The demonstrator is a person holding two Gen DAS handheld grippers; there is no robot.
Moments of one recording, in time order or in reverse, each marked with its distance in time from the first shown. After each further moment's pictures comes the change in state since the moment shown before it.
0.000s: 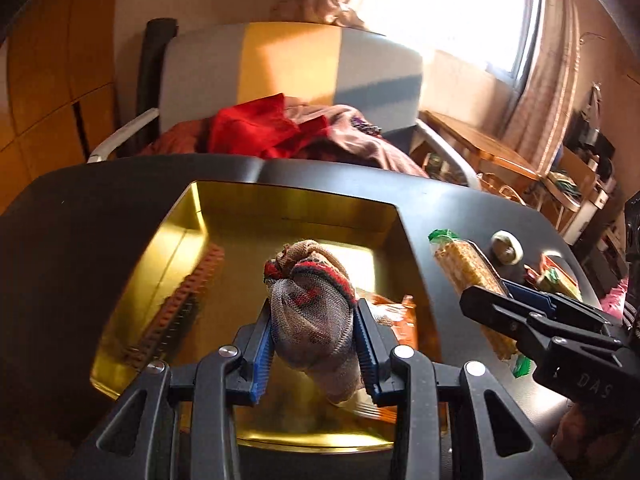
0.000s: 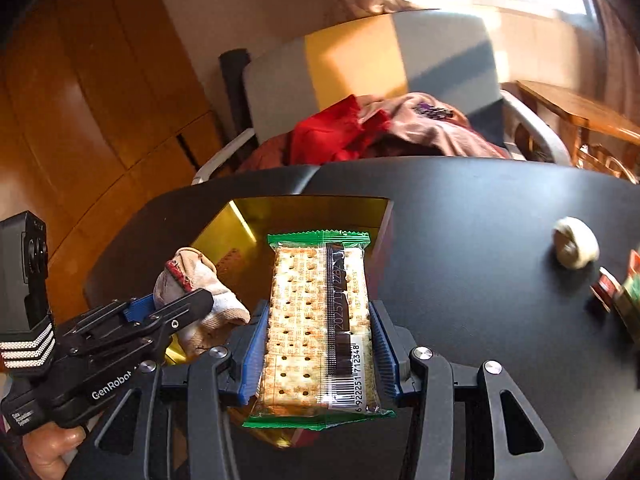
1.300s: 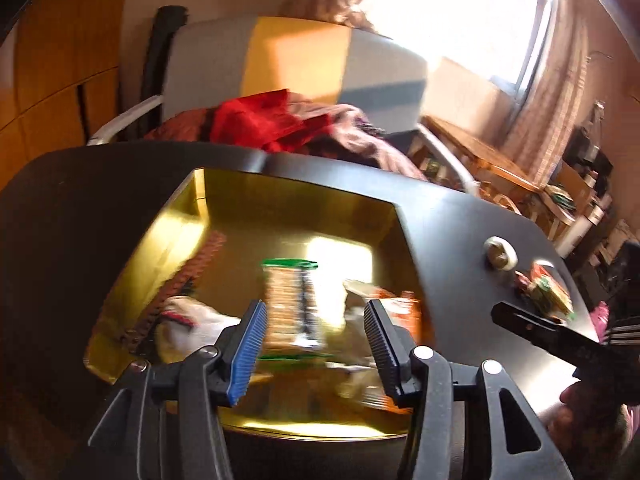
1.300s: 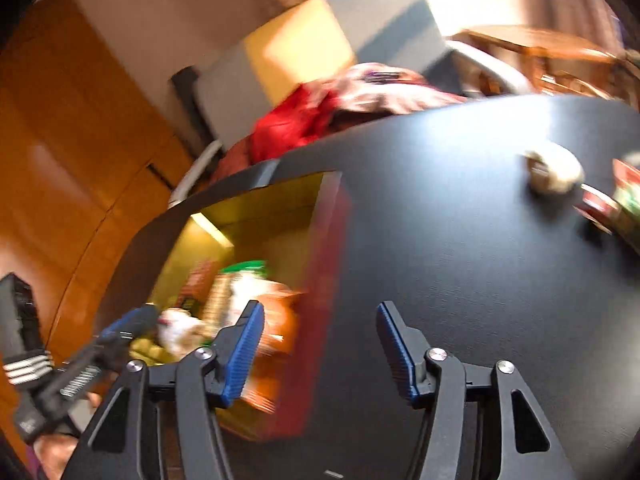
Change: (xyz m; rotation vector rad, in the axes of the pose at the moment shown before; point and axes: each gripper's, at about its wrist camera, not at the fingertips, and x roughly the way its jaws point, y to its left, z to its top) left arm -0.008 -0.007 -0.012 -0.025 0.004 -0.073; right arm -0.021 -0.073 -0.033 0.281 0.007 -0.056
